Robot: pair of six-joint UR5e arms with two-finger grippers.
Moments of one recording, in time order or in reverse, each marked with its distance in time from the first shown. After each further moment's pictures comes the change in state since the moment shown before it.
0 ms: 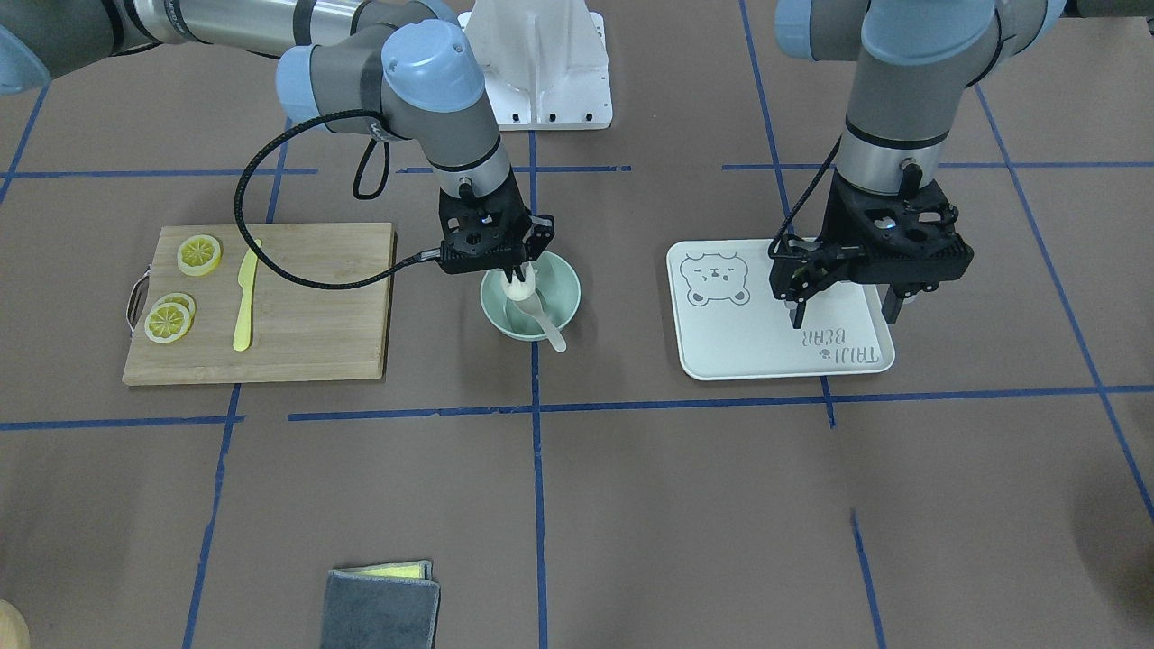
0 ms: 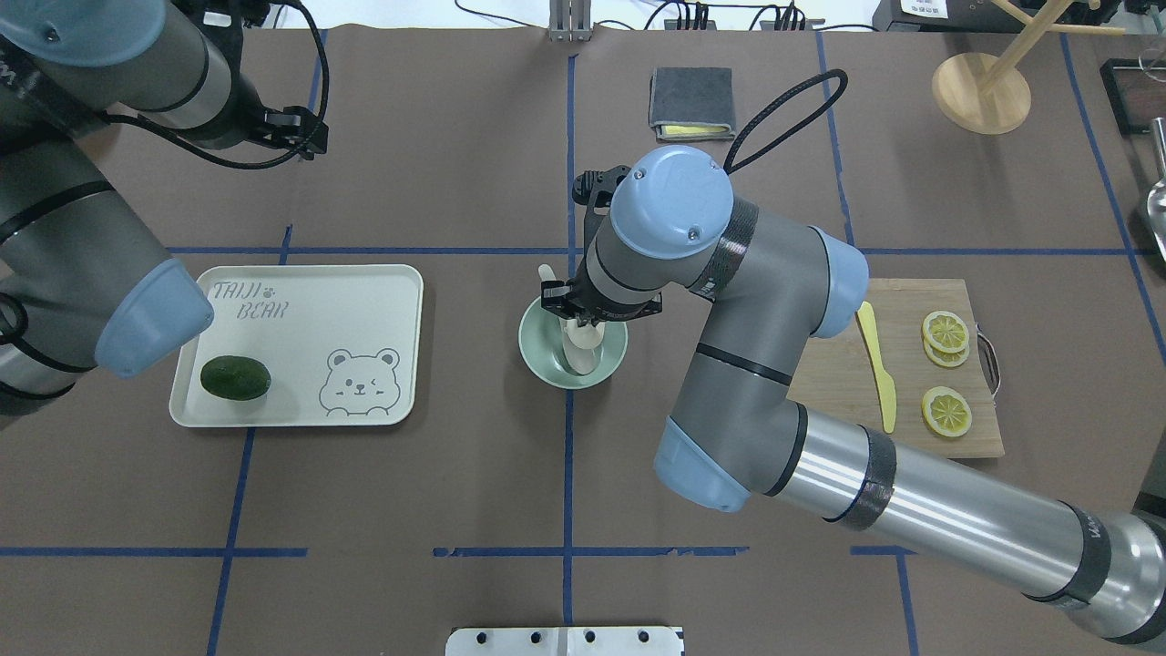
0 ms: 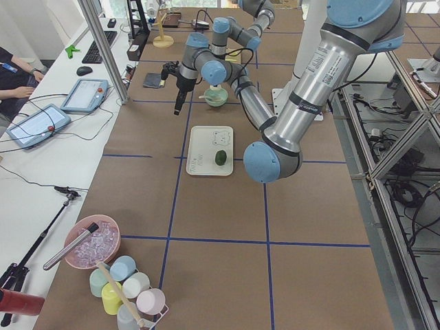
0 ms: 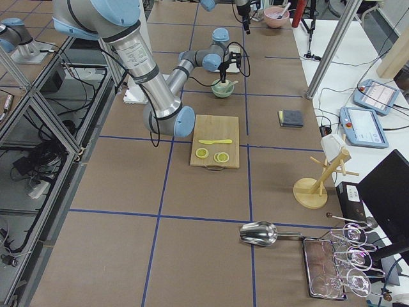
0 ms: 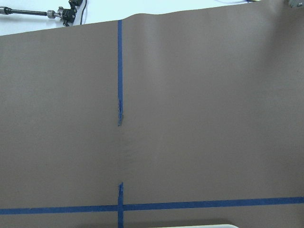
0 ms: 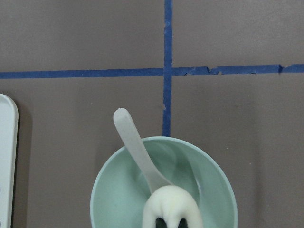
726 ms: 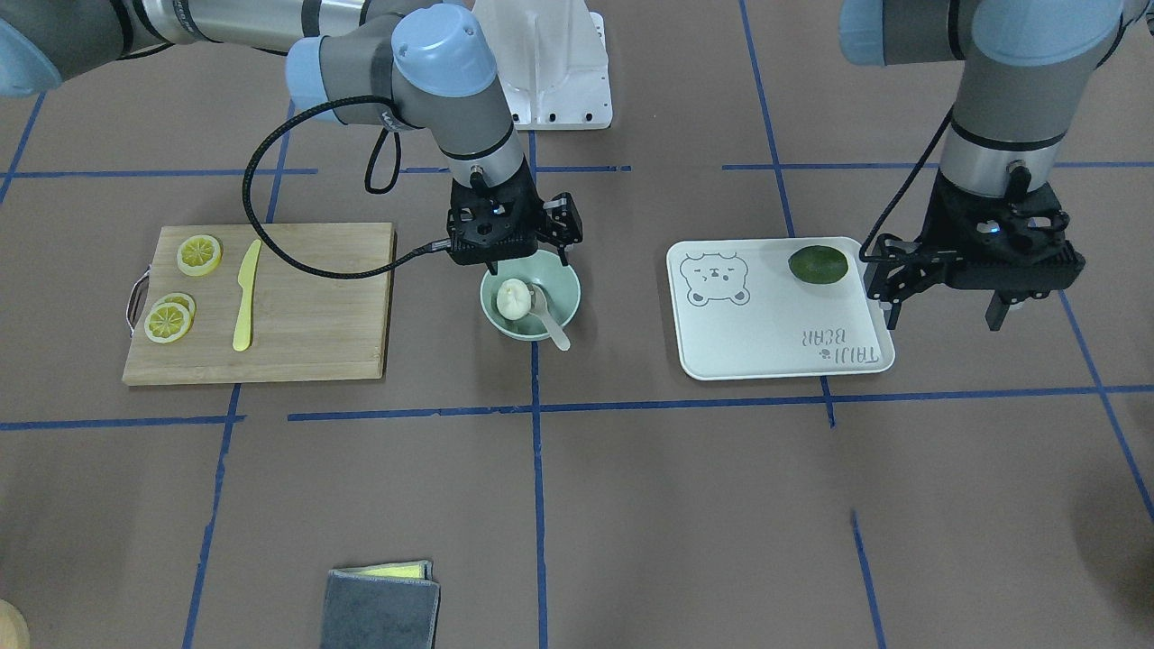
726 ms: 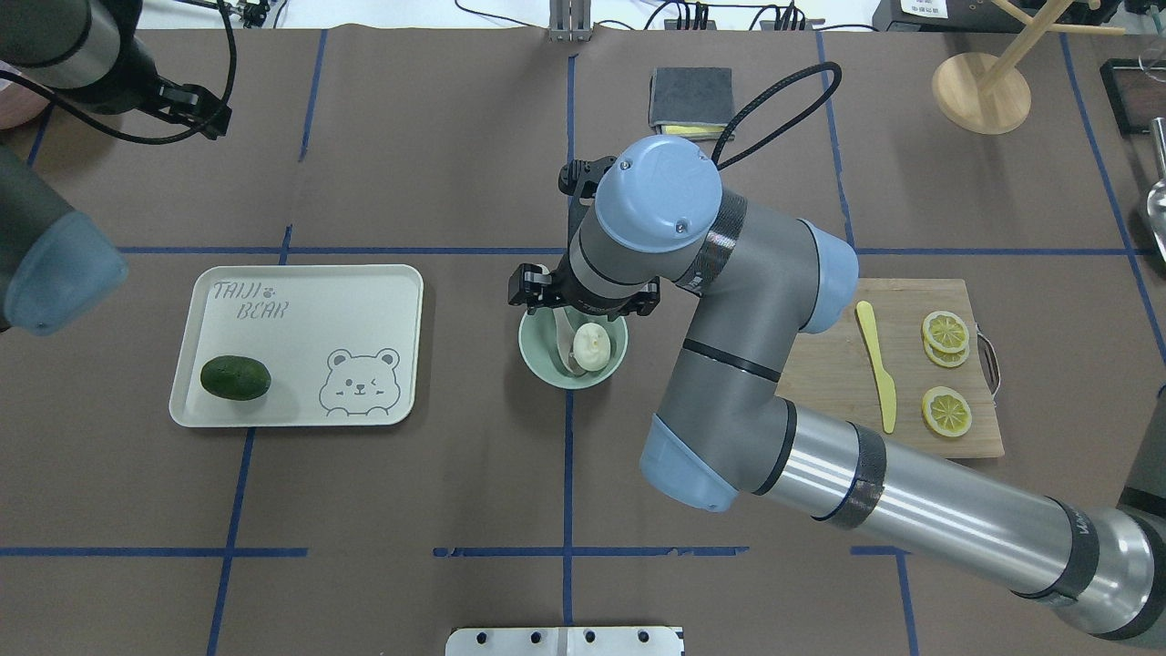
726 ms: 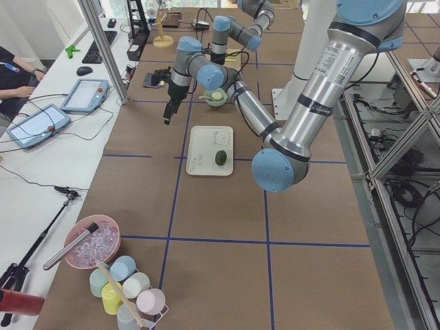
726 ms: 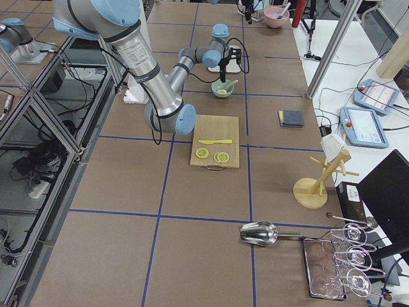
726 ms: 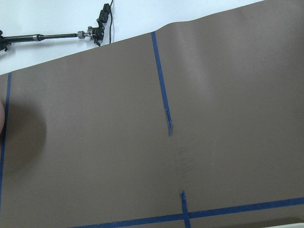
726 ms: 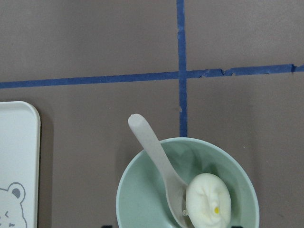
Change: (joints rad) left arm -0.128 0.083 -0.019 0.027 -0.045 0.281; right arm 0.001 0.028 0.007 0.002 -0.006 0.039
